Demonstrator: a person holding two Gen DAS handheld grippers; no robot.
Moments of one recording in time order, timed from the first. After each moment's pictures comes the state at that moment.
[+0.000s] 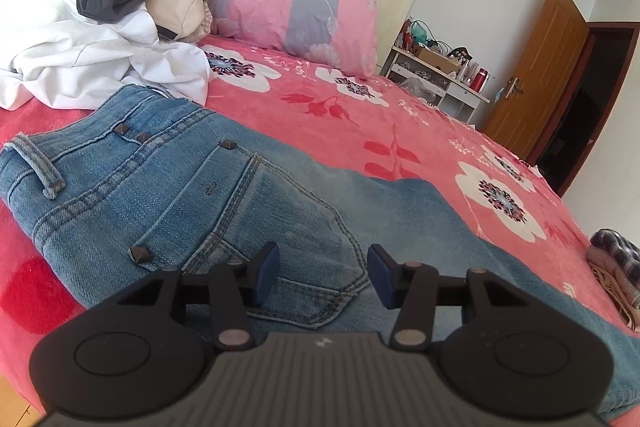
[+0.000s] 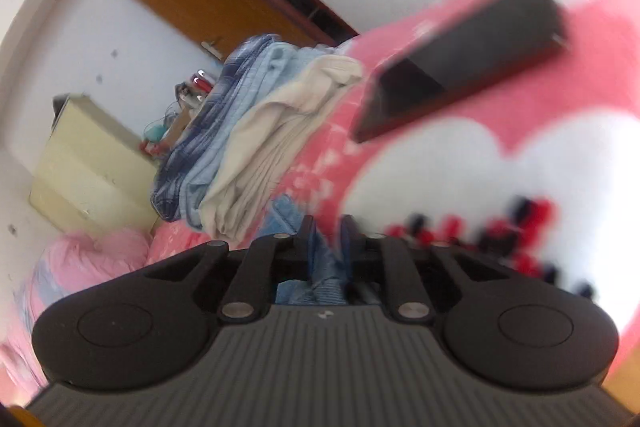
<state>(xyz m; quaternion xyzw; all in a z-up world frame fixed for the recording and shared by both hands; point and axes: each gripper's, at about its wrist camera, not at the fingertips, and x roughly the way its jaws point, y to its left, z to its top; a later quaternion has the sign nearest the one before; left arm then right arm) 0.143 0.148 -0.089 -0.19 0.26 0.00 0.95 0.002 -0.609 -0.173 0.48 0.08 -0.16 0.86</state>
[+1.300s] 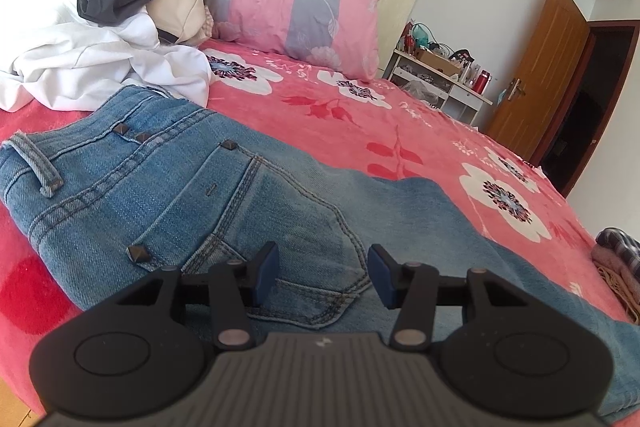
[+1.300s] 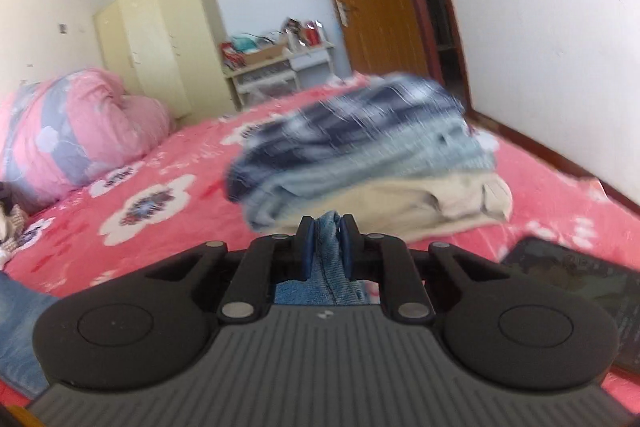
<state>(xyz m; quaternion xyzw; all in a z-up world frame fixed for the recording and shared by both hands) 0.143 0.145 -0.094 -0.18 0.25 0.01 0.95 0.096 -0.595 -0.101 0.16 0.18 -0.07 0.97</state>
